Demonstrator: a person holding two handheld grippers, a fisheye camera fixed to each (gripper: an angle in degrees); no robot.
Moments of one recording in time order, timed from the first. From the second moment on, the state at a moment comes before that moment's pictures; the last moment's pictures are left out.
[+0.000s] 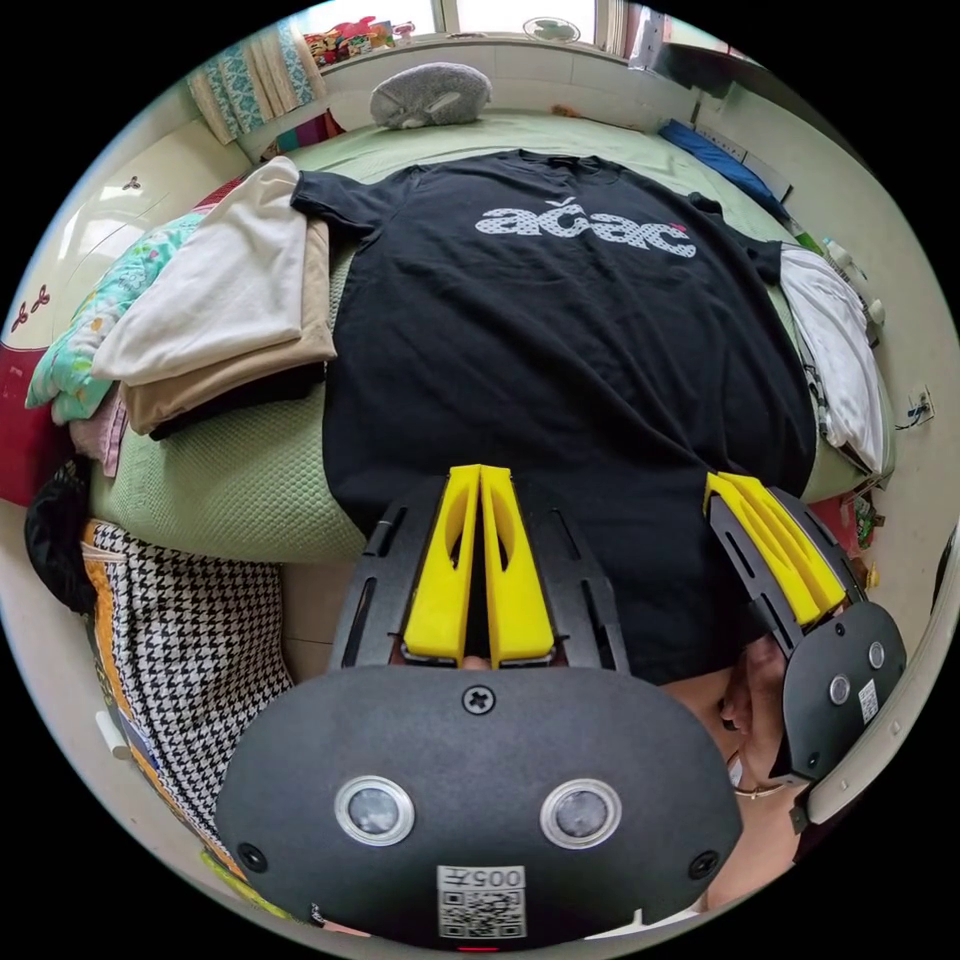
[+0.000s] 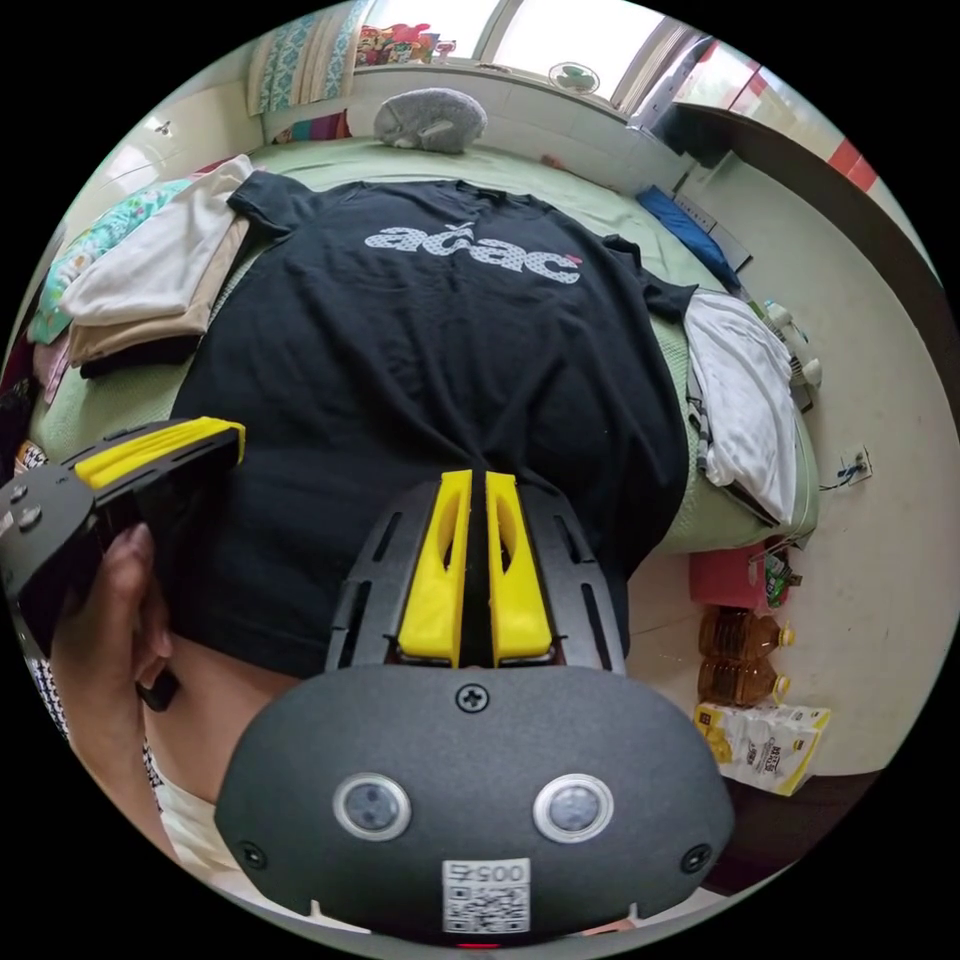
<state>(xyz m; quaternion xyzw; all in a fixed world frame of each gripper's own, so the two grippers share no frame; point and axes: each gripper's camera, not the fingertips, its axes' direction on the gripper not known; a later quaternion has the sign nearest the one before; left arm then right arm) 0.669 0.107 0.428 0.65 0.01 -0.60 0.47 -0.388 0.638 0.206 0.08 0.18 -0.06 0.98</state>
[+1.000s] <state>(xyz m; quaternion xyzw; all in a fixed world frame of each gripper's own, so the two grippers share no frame) 0.650 0.109 0.422 0.64 0.00 -0.60 0.47 -0.394 0.641 0.208 0.07 0.19 -0.07 0.98</state>
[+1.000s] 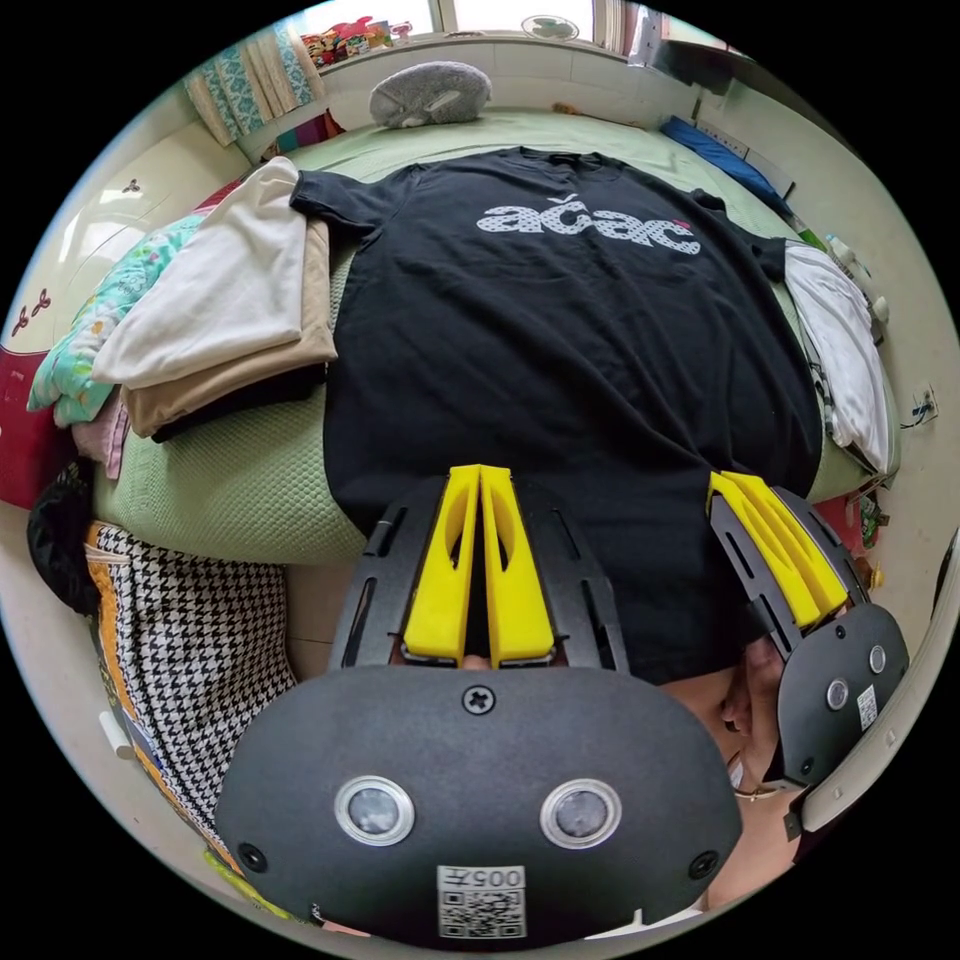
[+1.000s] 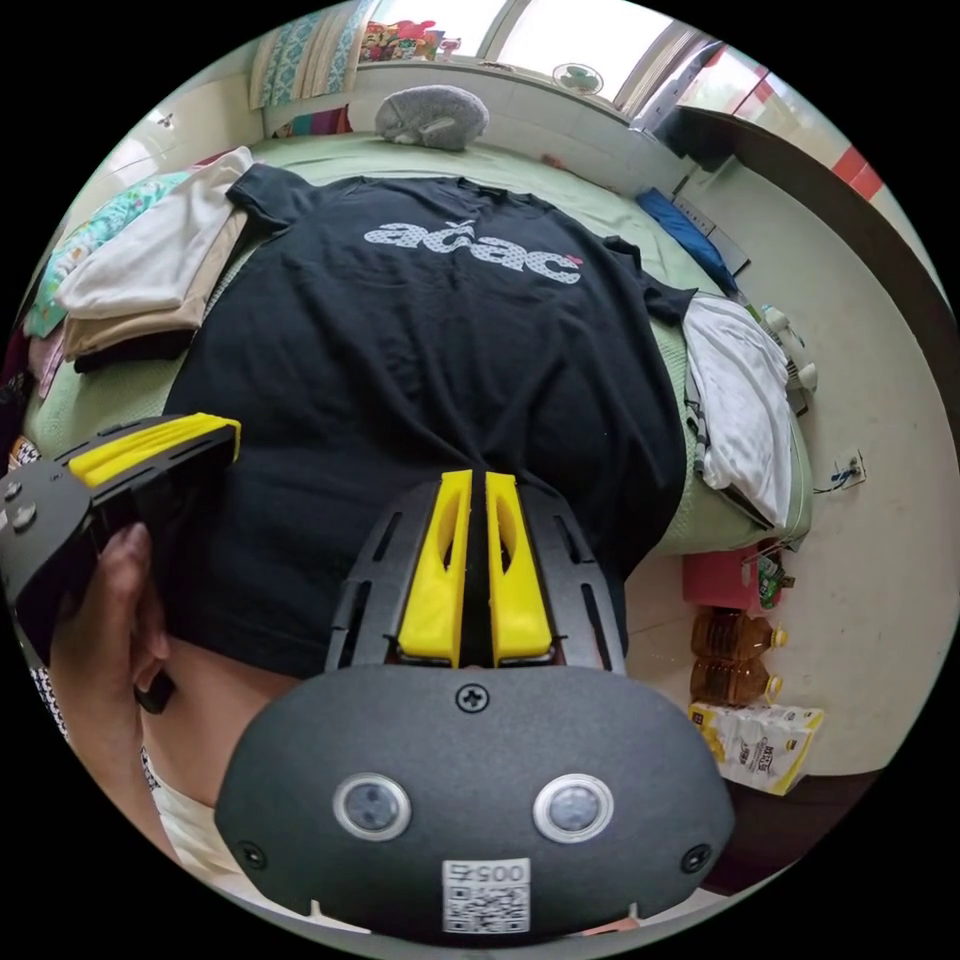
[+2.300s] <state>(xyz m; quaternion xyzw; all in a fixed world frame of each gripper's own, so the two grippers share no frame) 0.569 0.148 0.461 0.67 0.08 -0.55 0.49 -0.348 0.640 0.173 0.09 0.06 -0.07 0.99</state>
